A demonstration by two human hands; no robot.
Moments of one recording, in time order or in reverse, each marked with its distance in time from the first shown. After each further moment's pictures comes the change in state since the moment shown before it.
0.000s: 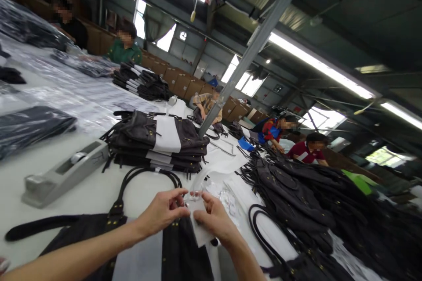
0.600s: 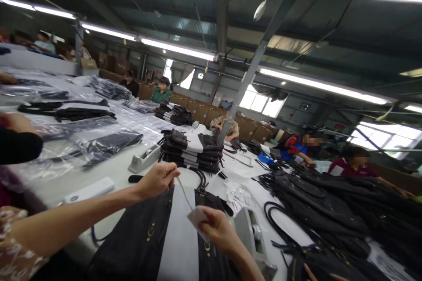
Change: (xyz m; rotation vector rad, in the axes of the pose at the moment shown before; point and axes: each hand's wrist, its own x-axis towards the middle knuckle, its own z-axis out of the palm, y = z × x) left_hand -0.229 0.156 -0.047 0.409 0.266 0.178; right_hand -0.200 0.027 0.122 -0.330 -0.083 -0.356
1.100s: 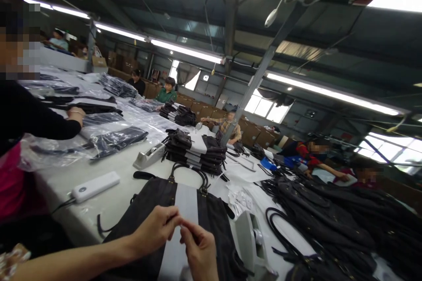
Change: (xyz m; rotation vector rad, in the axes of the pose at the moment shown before) left_hand -0.094 -0.011 0.061 -0.133 -0.097 -0.157; right_hand -0.012 0.012 0.098 0.143 0.337 0.013
